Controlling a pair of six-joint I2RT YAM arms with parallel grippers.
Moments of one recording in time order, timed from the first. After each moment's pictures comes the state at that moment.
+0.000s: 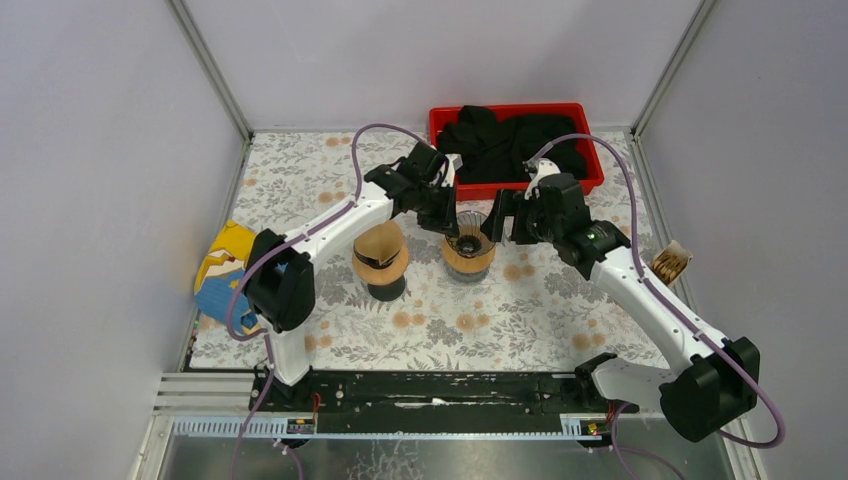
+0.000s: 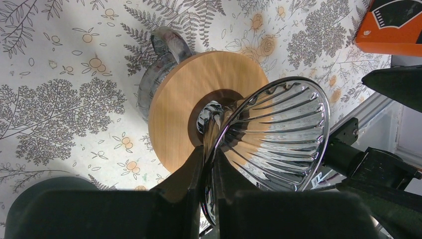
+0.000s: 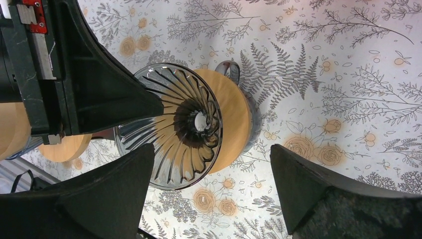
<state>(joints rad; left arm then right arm) -0.63 1.85 1.61 -0.69 0.34 -0.46 0.45 1.17 1.00 -0.45 -0.10 0.43</state>
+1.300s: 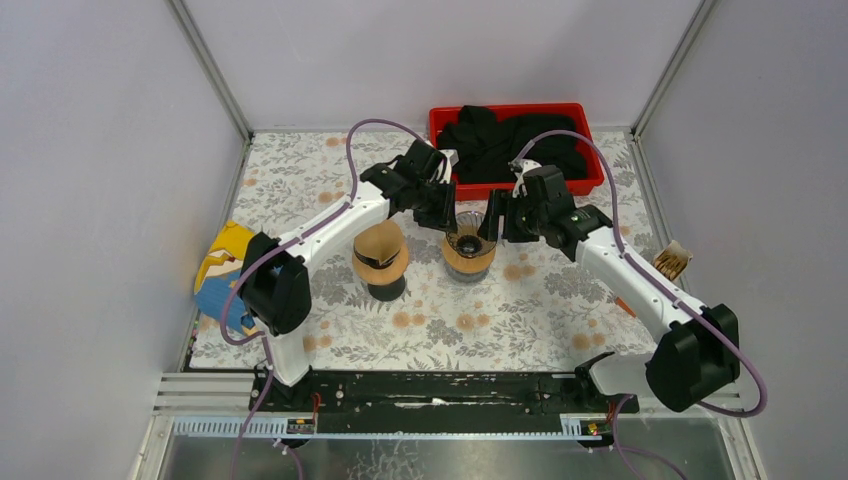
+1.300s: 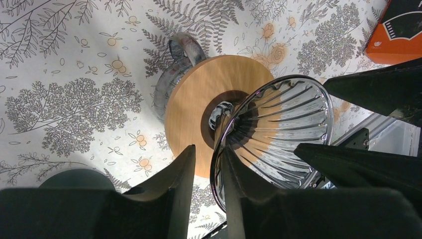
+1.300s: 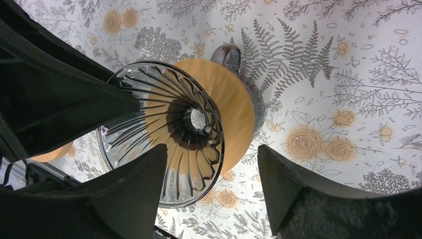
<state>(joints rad) -0.64 1.83 1.62 -0.71 0.27 -0.46 0.45 1.32 1.07 -0.51 -0.14 0.42</state>
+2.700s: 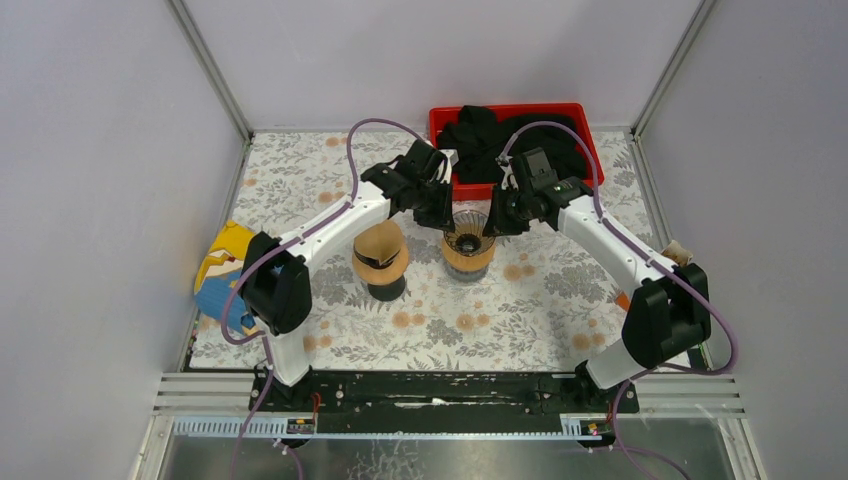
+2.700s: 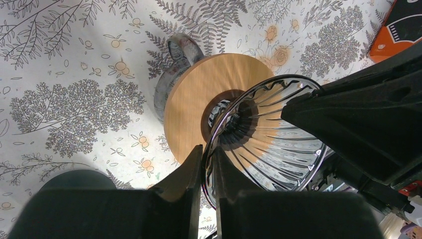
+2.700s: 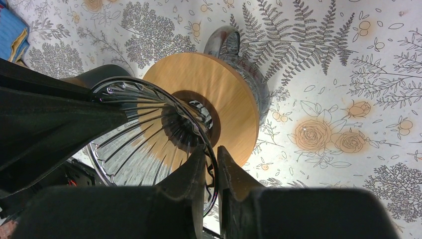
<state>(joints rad) -0.64 1.84 1.62 -0.71 0.25 -0.45 0.43 1.54 1.27 -0.70 -0.22 0.41</state>
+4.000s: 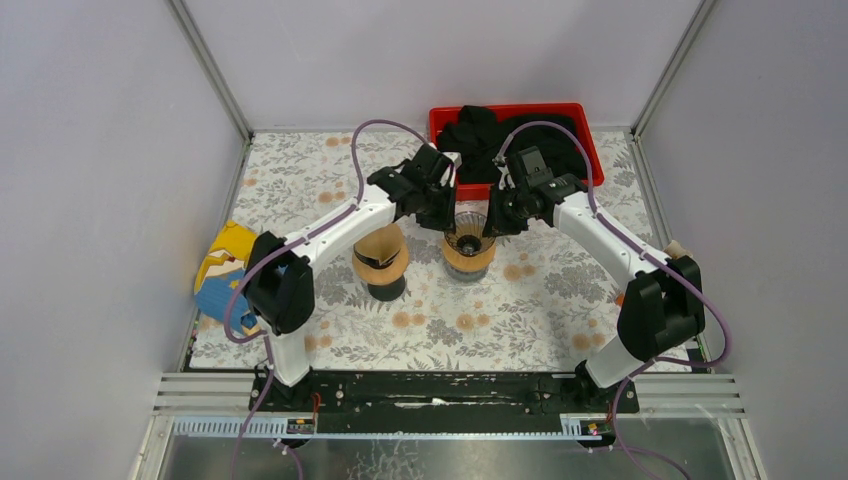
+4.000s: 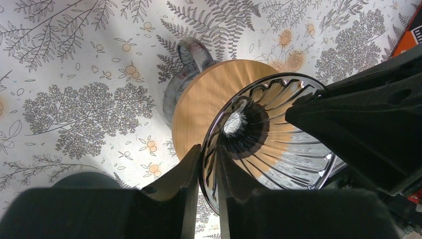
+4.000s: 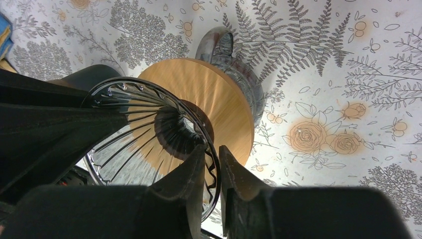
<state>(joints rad) -0.66 1.84 1.61 -0.69 0.18 -0.45 0.43 1.59 1.30 -0.72 -0.21 0.39</state>
